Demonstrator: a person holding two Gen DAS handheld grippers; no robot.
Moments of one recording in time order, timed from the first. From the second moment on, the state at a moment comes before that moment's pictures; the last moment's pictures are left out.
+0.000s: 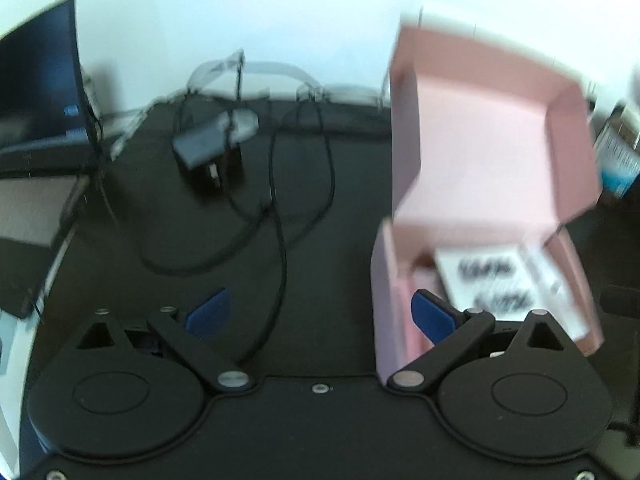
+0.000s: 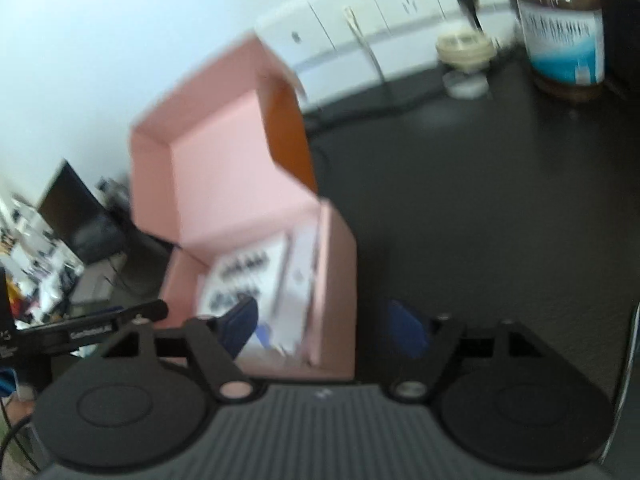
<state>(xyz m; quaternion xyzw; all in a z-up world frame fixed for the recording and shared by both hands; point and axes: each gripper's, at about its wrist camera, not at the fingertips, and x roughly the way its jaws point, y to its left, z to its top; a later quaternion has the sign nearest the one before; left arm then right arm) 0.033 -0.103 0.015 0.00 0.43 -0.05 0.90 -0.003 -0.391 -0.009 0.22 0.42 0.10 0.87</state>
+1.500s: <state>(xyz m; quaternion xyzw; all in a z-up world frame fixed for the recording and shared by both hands) 0.116 -0.149 0.013 -0.01 0.45 -0.11 0.89 0.092 -0.360 0.000 0.14 0.39 0.17 0.90</state>
